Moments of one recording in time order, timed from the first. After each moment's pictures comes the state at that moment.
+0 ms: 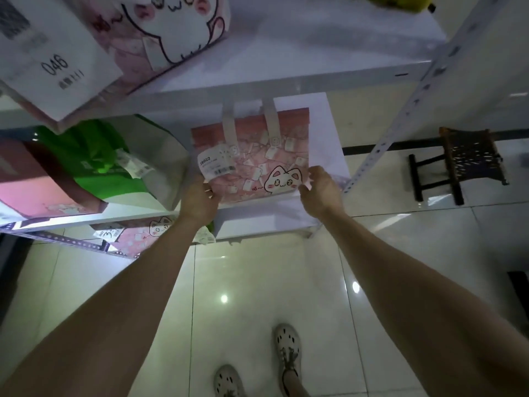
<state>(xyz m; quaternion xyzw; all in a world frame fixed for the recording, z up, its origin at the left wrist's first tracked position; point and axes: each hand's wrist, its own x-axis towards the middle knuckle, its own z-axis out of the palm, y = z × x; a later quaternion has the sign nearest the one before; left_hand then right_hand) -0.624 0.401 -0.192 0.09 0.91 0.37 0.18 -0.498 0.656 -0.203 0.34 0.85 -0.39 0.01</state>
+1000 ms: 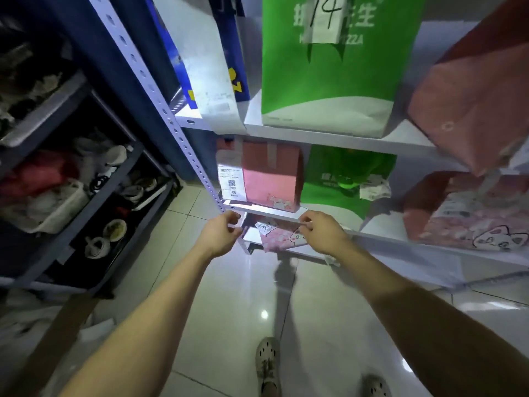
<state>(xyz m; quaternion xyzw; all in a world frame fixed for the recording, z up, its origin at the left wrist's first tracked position) -0.694 -0.069 -0.119 0.02 0.94 0.28 0.19 -0.658 0.213 -0.137 0.07 0.93 -0.32 0.16</state>
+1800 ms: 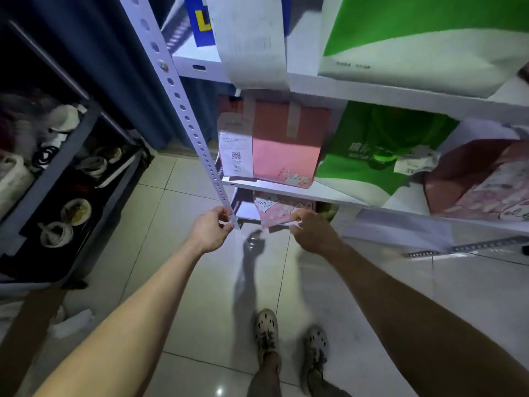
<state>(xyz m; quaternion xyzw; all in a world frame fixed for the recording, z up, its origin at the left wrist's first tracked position) -0.731 -0.144 -0.229 0.02 0.91 0.29 0.29 -0.665 0.129 -0.219 0.13 0.92 -0.30 0.22</state>
